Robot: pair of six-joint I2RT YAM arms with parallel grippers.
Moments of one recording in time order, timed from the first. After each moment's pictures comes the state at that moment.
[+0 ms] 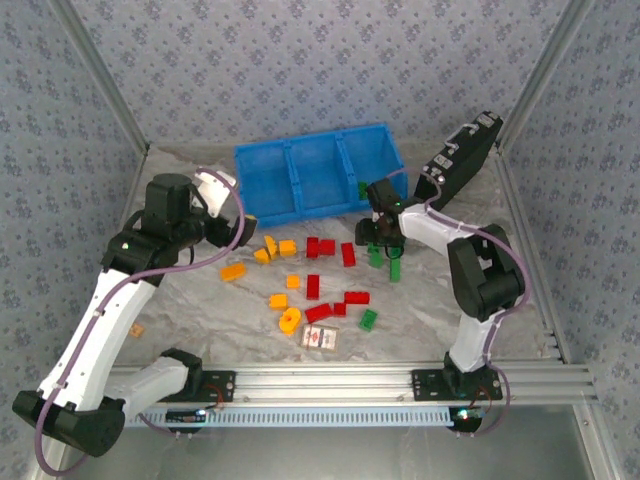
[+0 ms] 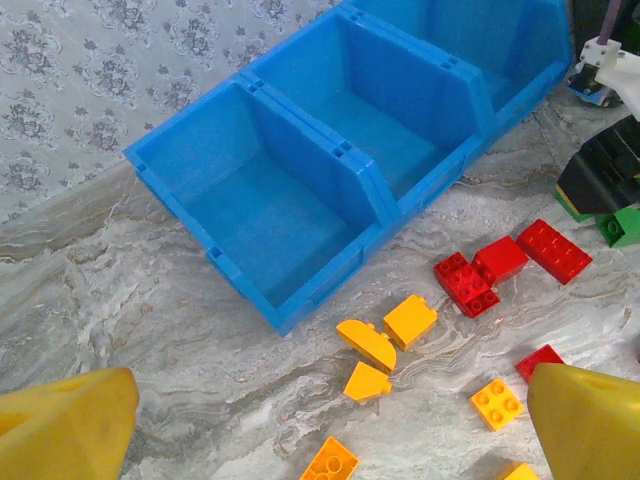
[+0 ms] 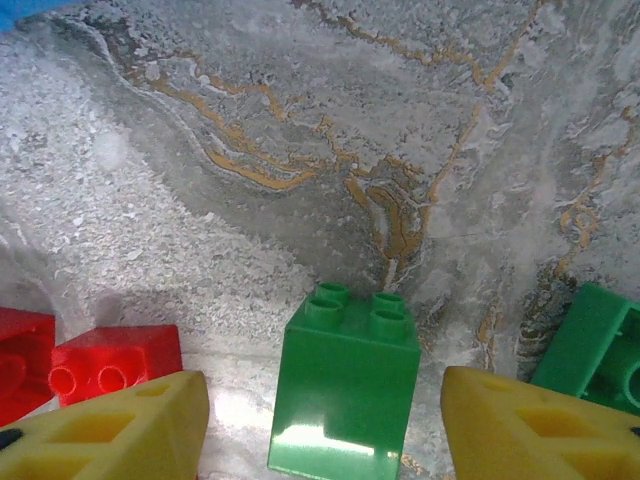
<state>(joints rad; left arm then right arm) -0.38 1.01 1.23 -0.79 0.07 0.19 0.43 1.82 1.21 -0.56 0.01 0.41</state>
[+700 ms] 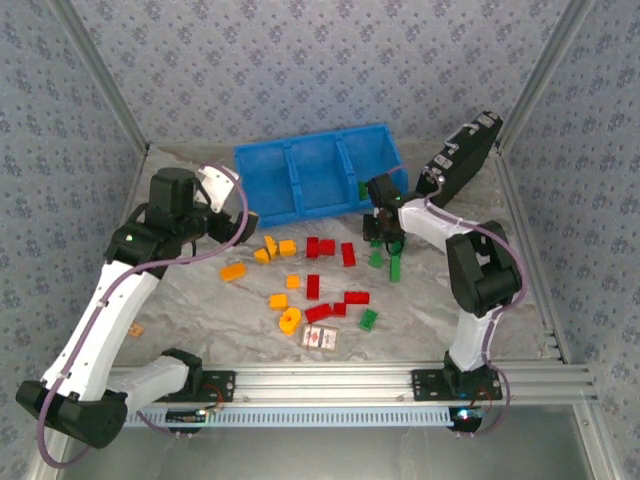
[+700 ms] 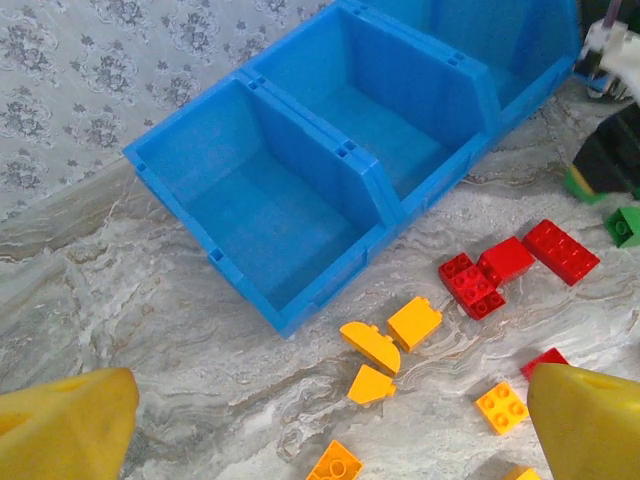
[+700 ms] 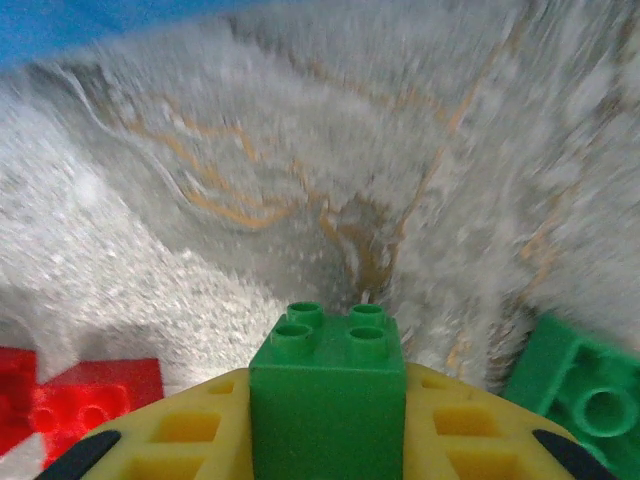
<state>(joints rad) -0.38 1.06 1.26 -0.80 0.07 0.19 0.41 1.85 1.29 -0.61 0.03 0.40</state>
